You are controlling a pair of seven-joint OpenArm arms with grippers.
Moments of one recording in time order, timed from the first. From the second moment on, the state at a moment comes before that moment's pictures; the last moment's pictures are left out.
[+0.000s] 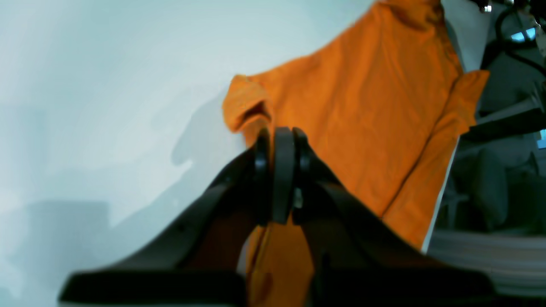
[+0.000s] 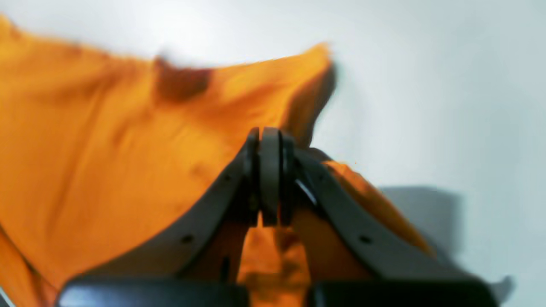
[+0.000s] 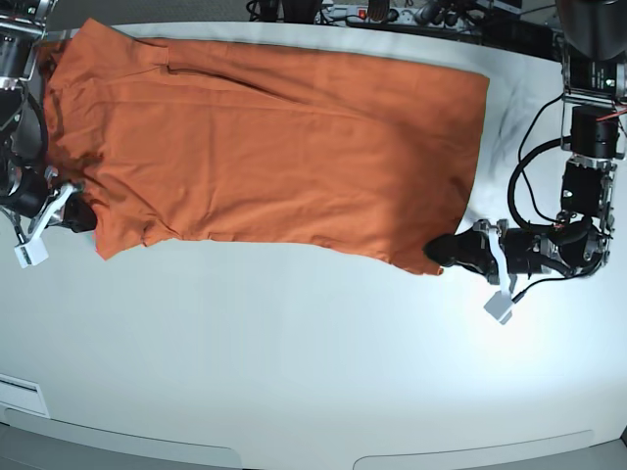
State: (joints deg) left arm -23.8 -34.6 12.0 66.4 -84.1 -42.7 74.4; right arm -2.4 33.3 19.4 83.3 49.8 40.7 -58.5
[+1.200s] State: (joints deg) left arm -18.1 -47.1 12.1 75.9 -78.7 -42.7 65.2; right arm -18.1 35.2 32.7 93.8 46.6 40.9 -52.6
